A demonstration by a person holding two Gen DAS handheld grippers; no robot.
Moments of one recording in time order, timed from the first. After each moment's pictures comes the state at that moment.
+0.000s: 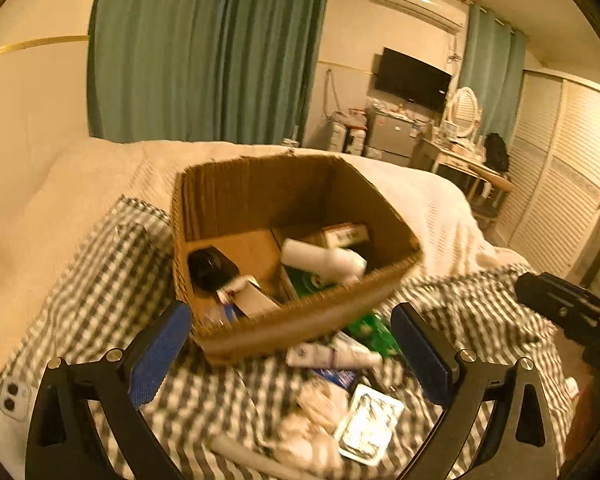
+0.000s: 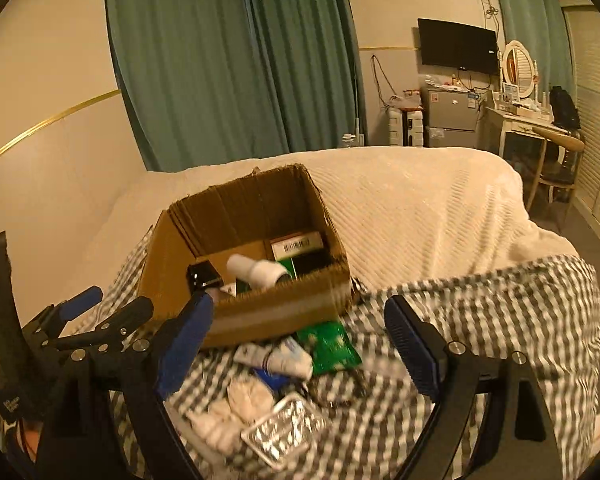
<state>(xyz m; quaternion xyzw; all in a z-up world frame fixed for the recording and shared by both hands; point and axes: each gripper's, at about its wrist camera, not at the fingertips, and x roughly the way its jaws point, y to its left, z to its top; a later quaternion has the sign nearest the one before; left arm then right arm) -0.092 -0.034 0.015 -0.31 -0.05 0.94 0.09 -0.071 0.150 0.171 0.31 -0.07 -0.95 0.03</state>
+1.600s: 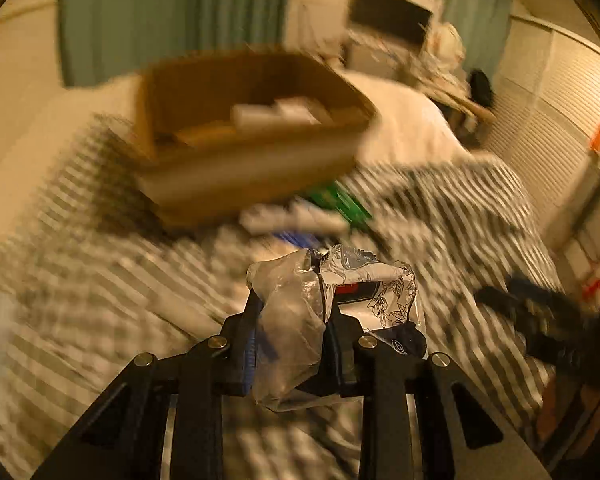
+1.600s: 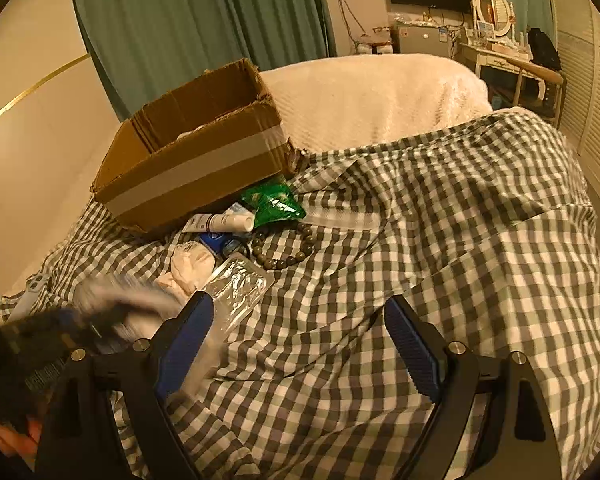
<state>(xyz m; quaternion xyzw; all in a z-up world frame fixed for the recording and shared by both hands) -0.029 -0.003 -0.048 -0.40 -0.01 0.91 0.10 0.001 0.190 0.061 0.40 -0.11 -0.91 0.01</state>
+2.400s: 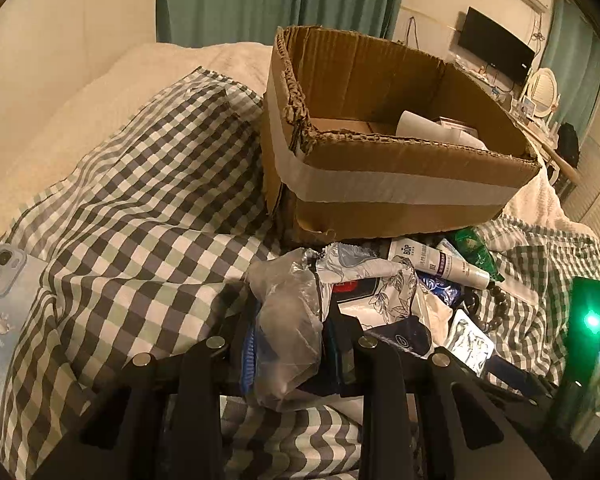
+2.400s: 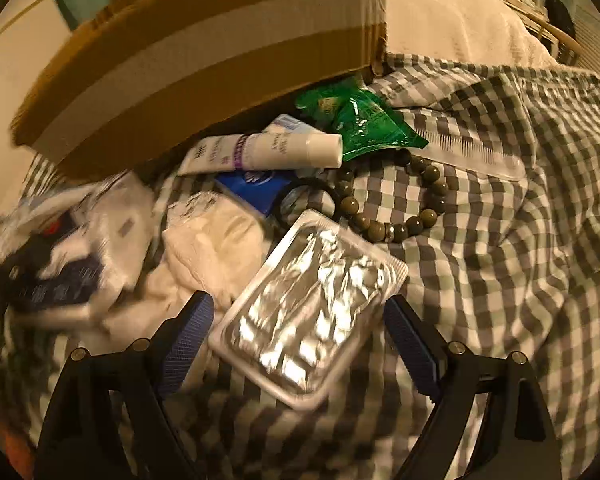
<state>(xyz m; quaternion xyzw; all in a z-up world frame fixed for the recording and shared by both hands) -0.088 -0.069 -0.100 -0.42 -0.08 0.90 -0.04 -0.116 0.090 -0.032 0.52 -0.10 -0.85 -0.04</state>
